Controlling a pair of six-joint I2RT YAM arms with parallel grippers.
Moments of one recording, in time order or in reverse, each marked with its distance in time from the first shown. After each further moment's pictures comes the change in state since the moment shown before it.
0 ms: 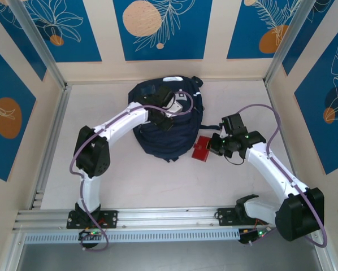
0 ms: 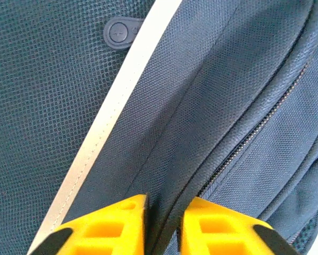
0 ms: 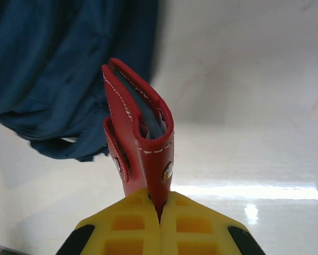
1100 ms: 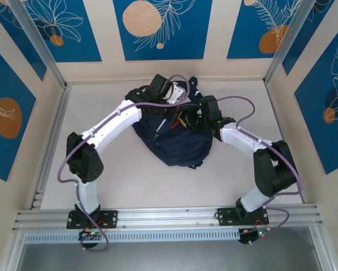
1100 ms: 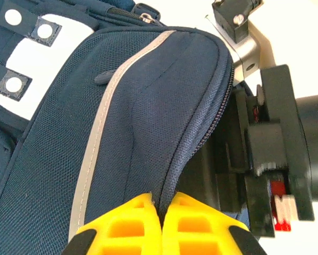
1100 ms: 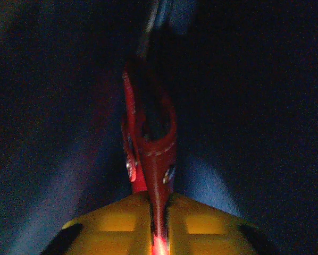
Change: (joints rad) left arm -0.022 -0.093 0.074 0.078 0.211 -0.285; right arm 0.114 0.442 0.133 0.725 -0.054 0.614
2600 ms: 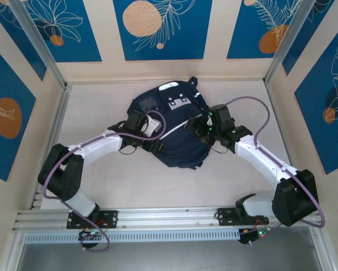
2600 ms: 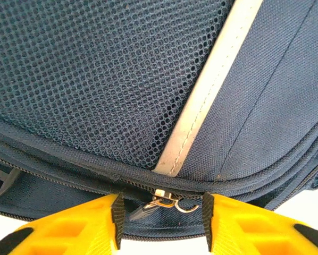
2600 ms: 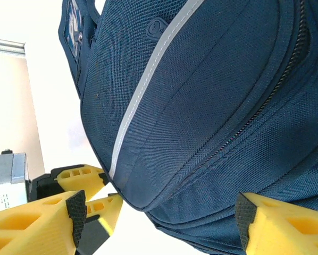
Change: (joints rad) left arm 0.117 -0.305 -0.859 0.453 0.078 0.060; right arm 0.013 -0.302 -0.076 -0.389 0.095 -0.355
